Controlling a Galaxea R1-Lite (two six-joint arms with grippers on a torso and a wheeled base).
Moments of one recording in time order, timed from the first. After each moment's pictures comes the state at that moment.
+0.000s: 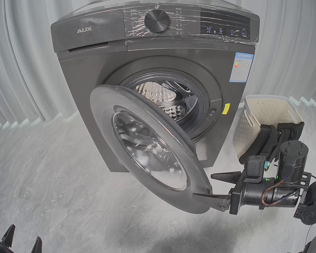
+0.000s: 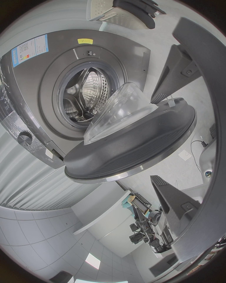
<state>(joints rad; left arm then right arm) 0.00 0.02 -0.02 0.00 -0.01 -0.02 0.65 1.65 -0.39 -1.02 0.30 0.23</state>
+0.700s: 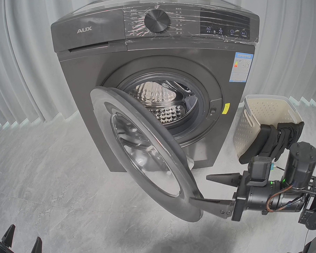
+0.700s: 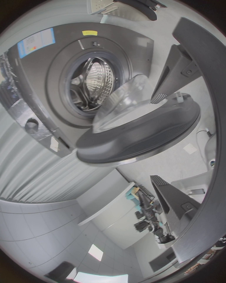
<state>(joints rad) 0.00 0.02 -0.02 0.00 -0.01 -0.02 0.74 1.60 -0.36 -1.08 0.29 0.28</state>
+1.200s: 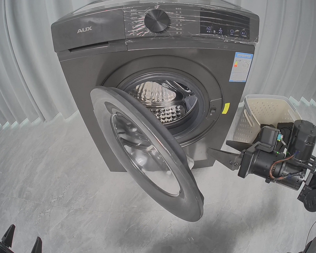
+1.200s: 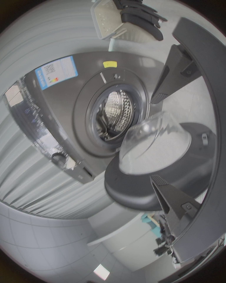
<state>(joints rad) 0.00 0.02 -0.02 0.00 -0.01 -0.02 0.54 1.62 -0.47 -1.10 0.21 0.31</state>
